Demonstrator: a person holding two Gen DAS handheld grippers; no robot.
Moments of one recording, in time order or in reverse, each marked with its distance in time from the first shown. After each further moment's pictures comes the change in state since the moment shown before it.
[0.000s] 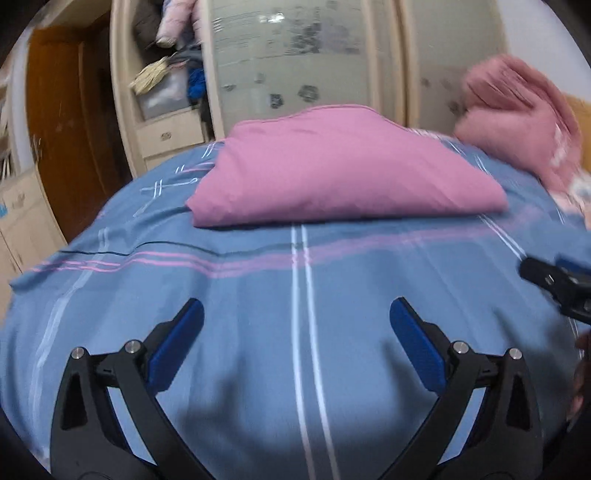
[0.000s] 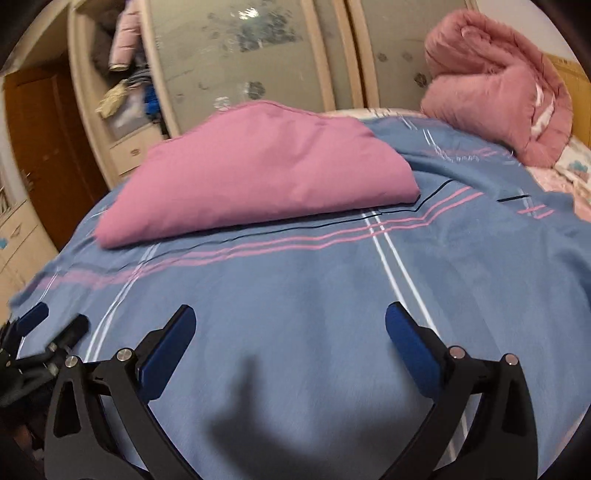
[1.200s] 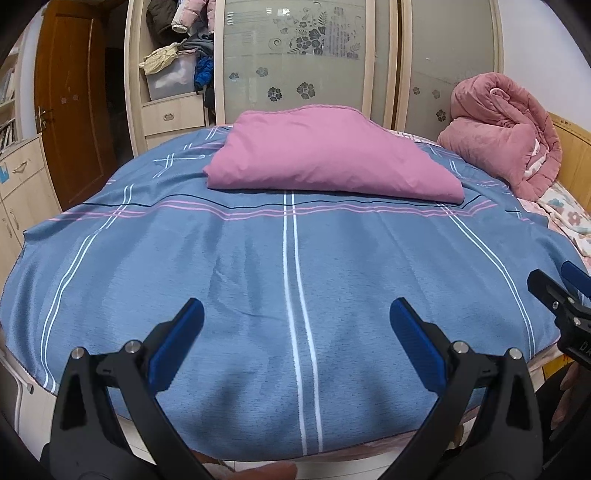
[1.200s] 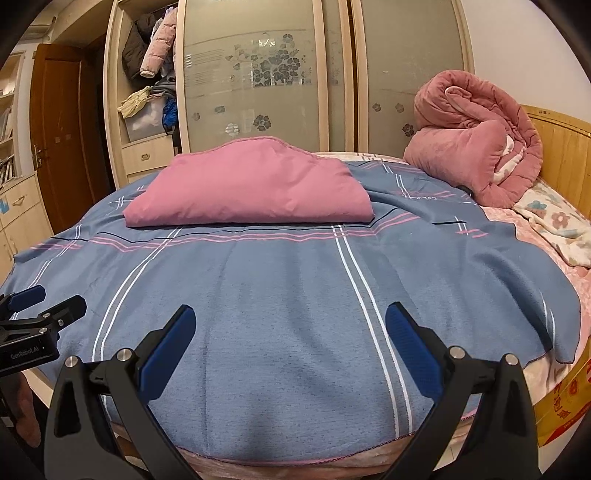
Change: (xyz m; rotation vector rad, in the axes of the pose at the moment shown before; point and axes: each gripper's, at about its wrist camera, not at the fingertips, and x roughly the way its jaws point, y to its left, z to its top) left arm -0.077 0.008 -0.037 -0.108 0.034 -0.087; right arm -0.113 0.003 -0.060 -0.116 -0.133 -0.078
